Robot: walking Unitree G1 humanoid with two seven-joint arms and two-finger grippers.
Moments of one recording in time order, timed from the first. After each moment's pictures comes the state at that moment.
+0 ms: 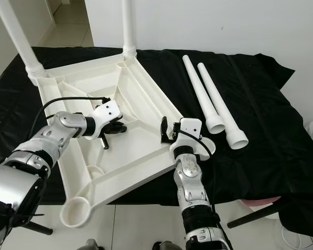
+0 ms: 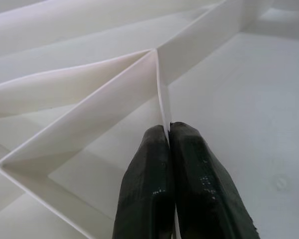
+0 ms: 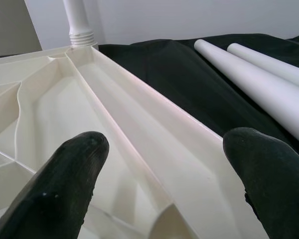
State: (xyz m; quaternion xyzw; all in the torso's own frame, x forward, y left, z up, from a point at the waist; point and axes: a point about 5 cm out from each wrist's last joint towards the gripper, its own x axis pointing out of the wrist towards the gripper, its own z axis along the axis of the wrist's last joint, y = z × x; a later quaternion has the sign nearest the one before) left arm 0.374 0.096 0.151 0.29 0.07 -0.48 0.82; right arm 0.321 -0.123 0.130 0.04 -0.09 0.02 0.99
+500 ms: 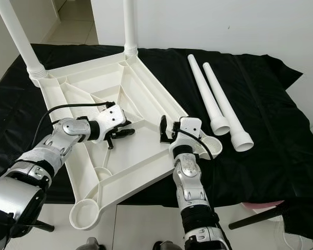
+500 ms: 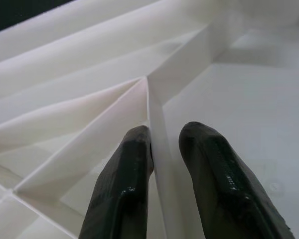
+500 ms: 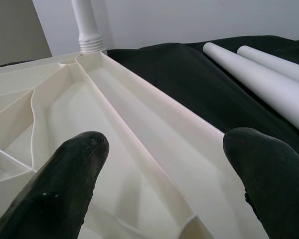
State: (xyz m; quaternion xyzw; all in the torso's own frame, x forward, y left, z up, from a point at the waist) left arm 0.370 0.095 0.165 0.31 0.00 -0.49 0.82; right arm 0.321 -0.120 0.135 0.05 -0.10 0.03 0.99
